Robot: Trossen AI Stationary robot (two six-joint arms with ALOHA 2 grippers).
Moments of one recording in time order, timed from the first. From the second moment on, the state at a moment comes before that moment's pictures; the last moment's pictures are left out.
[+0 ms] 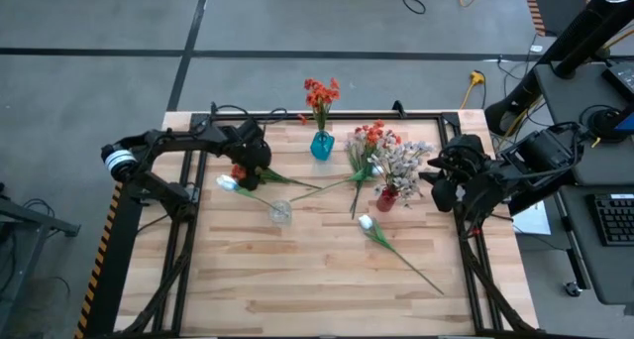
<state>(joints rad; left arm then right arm) 0.68 1.49 0.70 -0.46 0.35 0.64 0.51 1.20 1.71 -1.57 0.67 1.06</state>
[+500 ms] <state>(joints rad) 0.65 1.49 0.70 -0.45 0.23 0.66 0.51 1.20 1.71 -1.57 0.67 1.05</state>
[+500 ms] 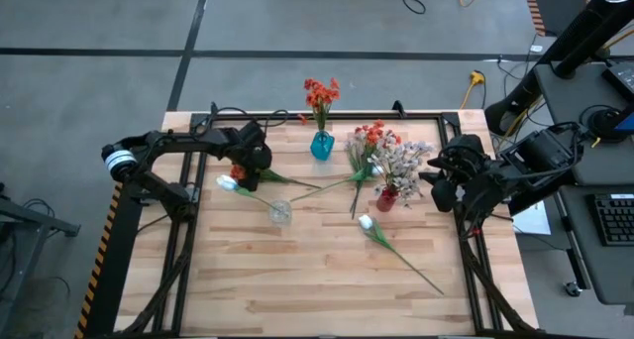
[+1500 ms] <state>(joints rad) 0.65 1.37 0.84 -0.70 0.01 0.73 0.51 1.20 1.73 -1.54 0.66 0.95</state>
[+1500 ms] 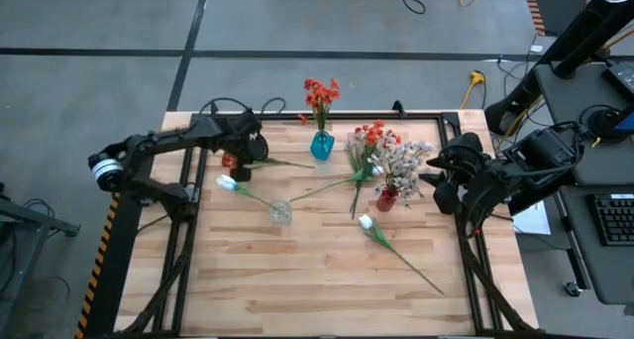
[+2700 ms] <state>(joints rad) 0.63 1.06 1.56 -1.08 -0.33 0.92 0.49 1.32 1.73 -0.81 0.84 -0.13</state>
